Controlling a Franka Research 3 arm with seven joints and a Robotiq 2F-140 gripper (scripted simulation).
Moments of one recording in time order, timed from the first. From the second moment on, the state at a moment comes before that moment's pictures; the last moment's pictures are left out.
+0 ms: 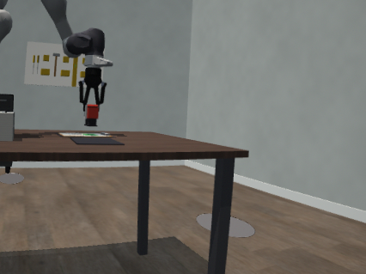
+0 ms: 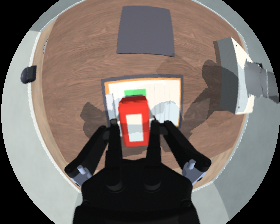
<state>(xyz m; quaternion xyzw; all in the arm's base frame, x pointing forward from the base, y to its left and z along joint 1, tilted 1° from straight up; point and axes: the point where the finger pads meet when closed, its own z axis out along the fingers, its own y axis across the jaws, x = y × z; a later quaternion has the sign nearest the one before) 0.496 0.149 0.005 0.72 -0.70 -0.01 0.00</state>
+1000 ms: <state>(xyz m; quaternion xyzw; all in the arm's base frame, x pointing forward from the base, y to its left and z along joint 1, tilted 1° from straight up) 0.488 0.147 -0.032 0.71 -0.70 -0.01 0.01</state>
